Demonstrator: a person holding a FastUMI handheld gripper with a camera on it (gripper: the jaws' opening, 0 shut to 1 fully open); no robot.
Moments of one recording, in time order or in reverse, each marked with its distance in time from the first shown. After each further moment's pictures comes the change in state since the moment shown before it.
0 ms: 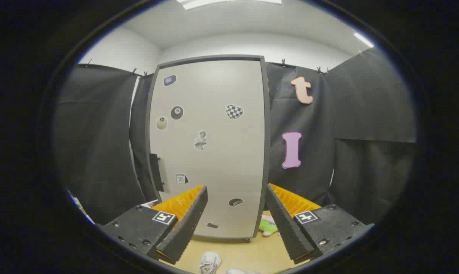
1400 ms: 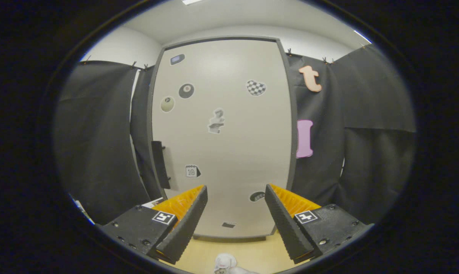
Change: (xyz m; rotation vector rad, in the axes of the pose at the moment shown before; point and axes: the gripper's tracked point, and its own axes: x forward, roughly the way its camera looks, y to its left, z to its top) arm 0.022 0.038 -0.021 0.024 0.045 0.062
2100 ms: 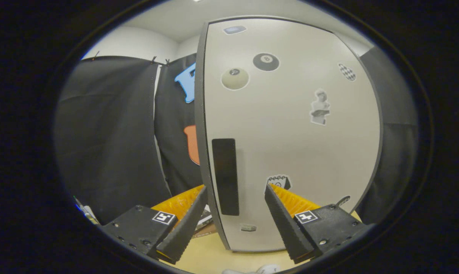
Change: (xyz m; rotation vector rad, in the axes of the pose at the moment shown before) arm 0.041 0.071 -0.001 0.014 0.008 0.152
